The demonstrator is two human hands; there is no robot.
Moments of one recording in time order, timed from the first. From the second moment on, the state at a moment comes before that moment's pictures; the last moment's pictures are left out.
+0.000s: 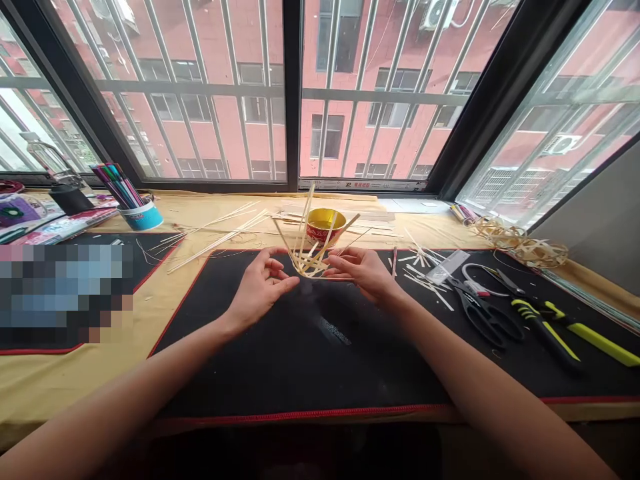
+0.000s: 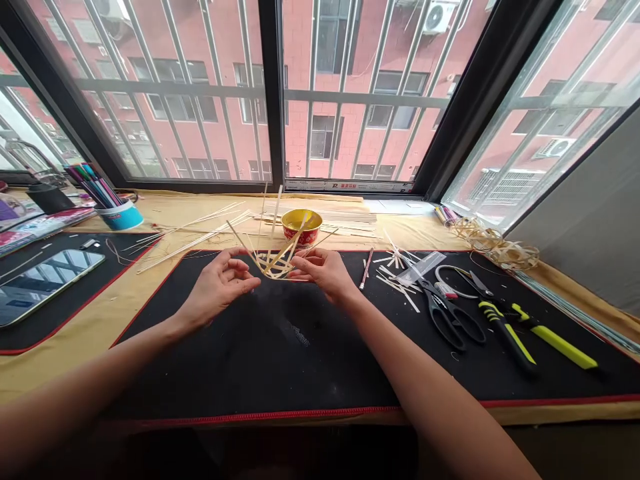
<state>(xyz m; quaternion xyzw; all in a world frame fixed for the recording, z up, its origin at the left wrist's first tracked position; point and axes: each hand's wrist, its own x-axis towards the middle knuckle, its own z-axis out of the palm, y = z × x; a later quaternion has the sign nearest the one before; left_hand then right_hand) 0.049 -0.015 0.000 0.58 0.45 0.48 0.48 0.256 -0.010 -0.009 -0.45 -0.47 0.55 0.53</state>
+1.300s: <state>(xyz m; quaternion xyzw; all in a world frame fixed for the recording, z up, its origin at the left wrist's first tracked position) 0.047 -0.006 -0.012 0.65 0.38 0.49 0.43 0.226 -0.032 -0.026 -0.42 -0.62 0.34 0.57</state>
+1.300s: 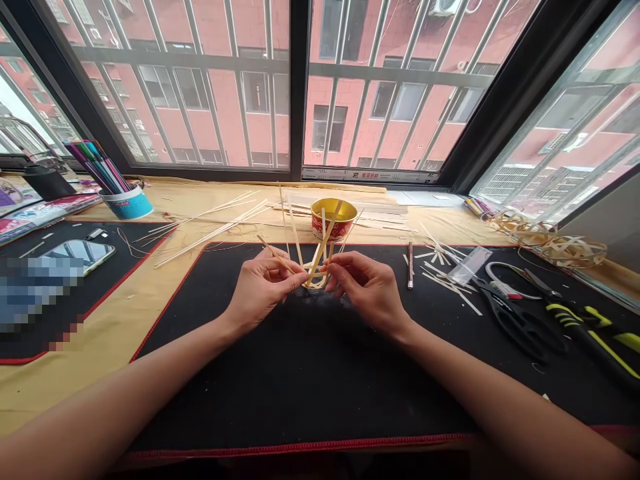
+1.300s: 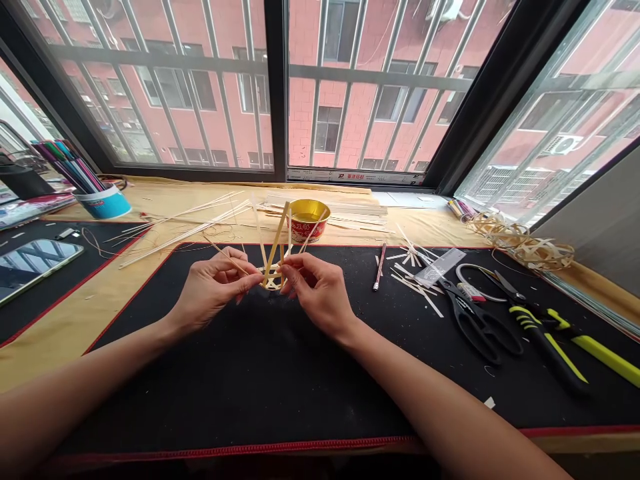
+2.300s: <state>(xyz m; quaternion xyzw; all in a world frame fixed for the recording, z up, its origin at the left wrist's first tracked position) 0.046 -0.035 -0.007 0.74 0.33 0.59 0.08 0.221 -0.057 -0.011 -0.33 -0.71 0.09 0.62</state>
